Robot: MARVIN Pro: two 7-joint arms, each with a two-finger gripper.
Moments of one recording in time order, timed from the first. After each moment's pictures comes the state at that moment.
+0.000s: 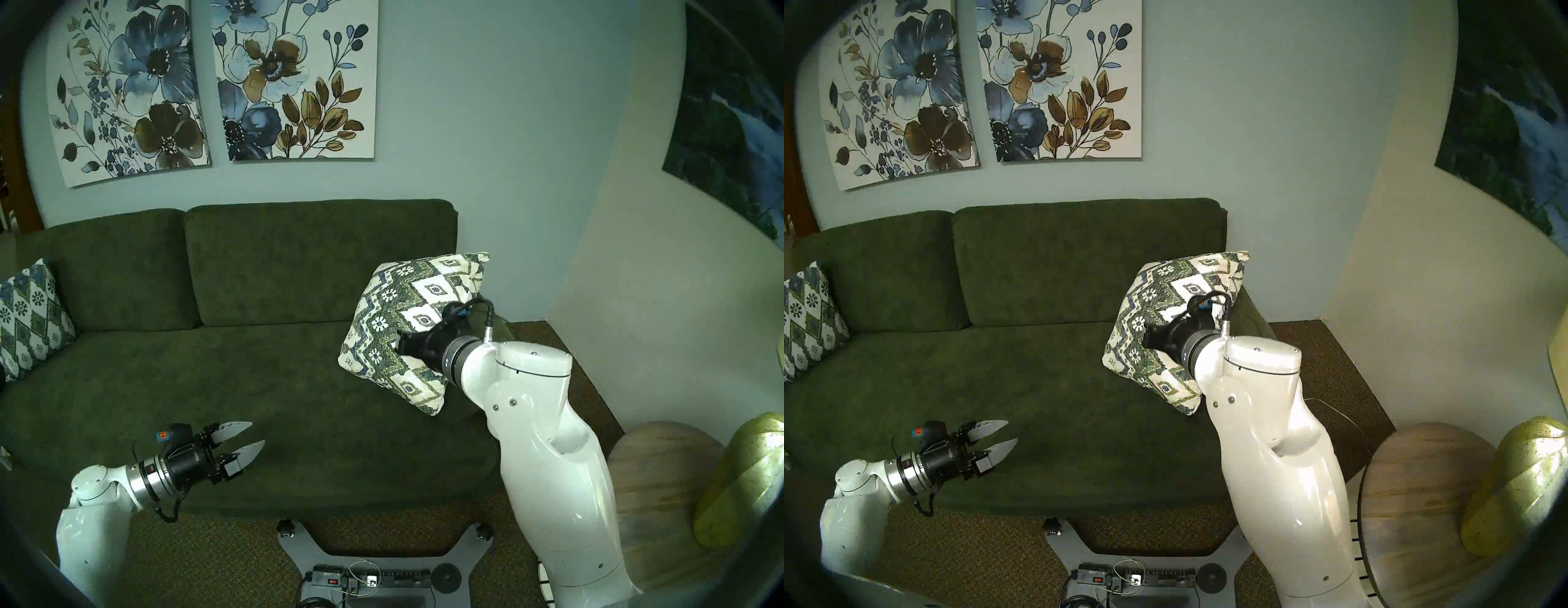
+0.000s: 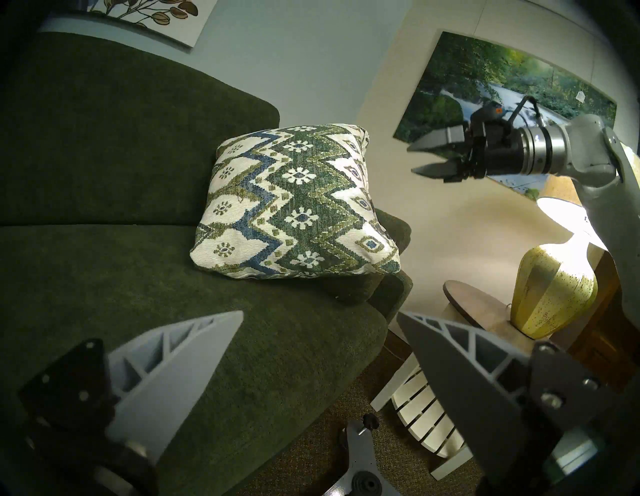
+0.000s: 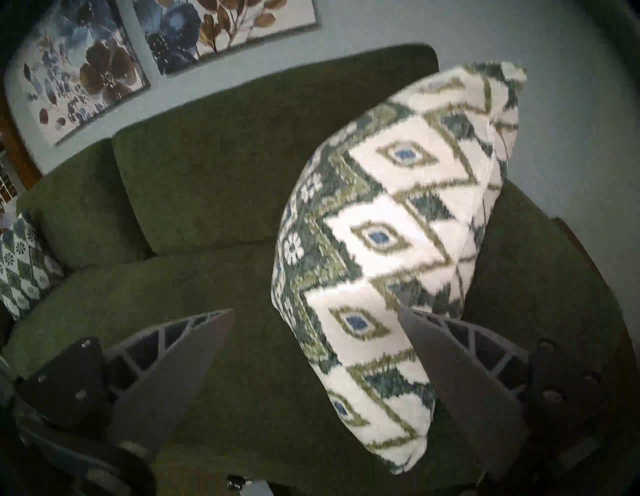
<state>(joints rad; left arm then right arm) 1.92 -1.06 -1.92 -1.24 -0.59 -0.01 -1.33 -1.67 -1.46 1.27 -2.13 0.62 0.96 -0.47</state>
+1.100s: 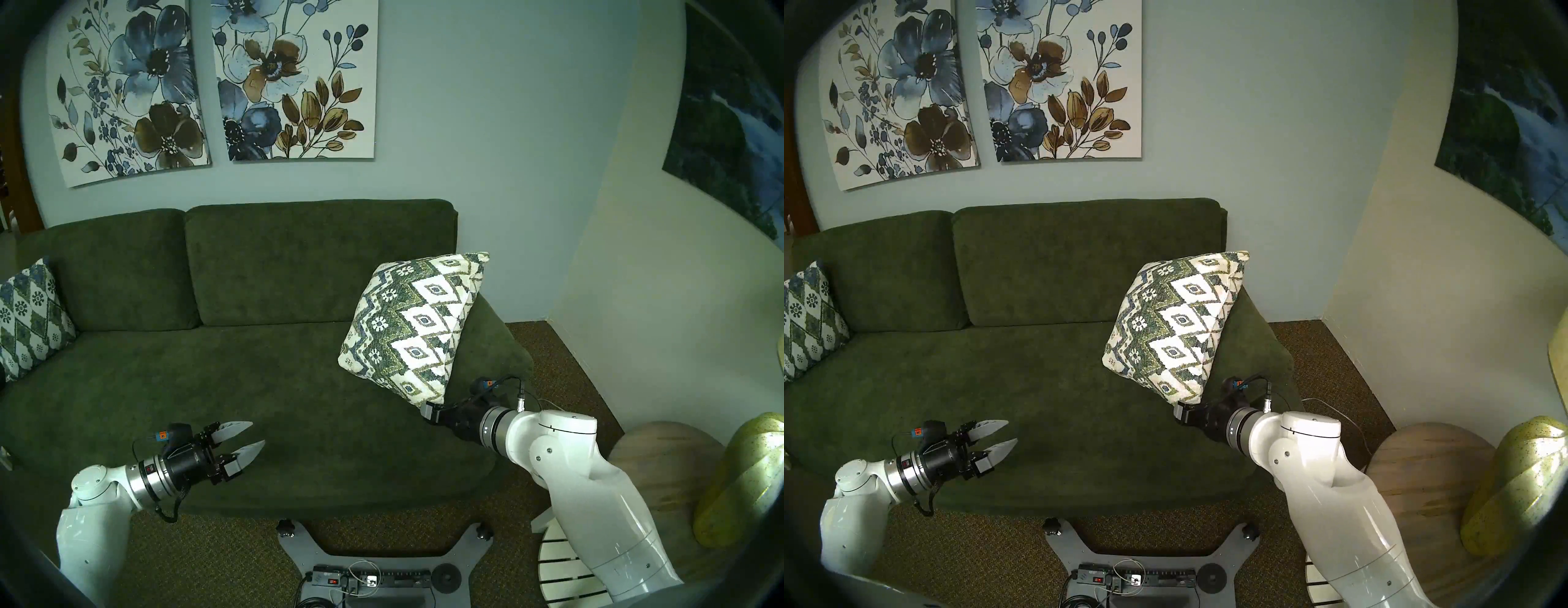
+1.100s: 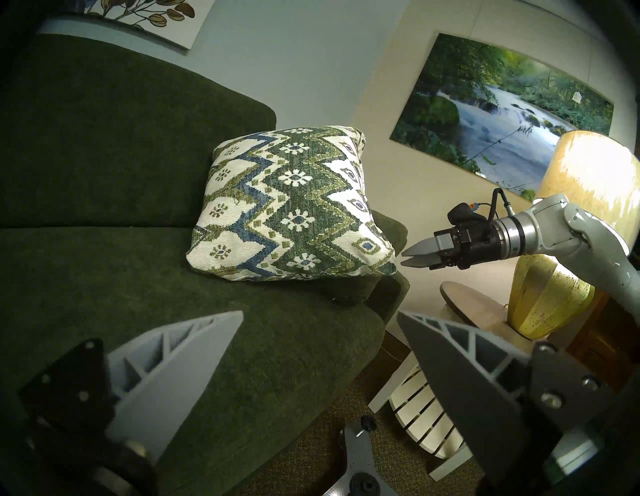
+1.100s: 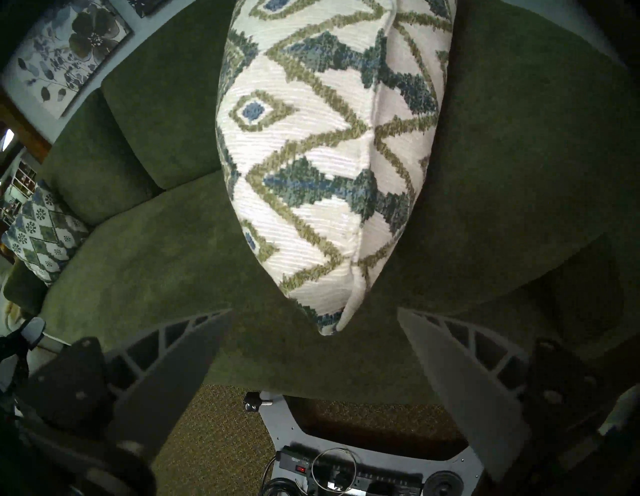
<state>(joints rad) 1.91 -1.06 -1.93 -1.24 -0.60 -0.01 -1.34 -1.79 -1.20 1.37 -1.91 0.80 0.73 -0.12</state>
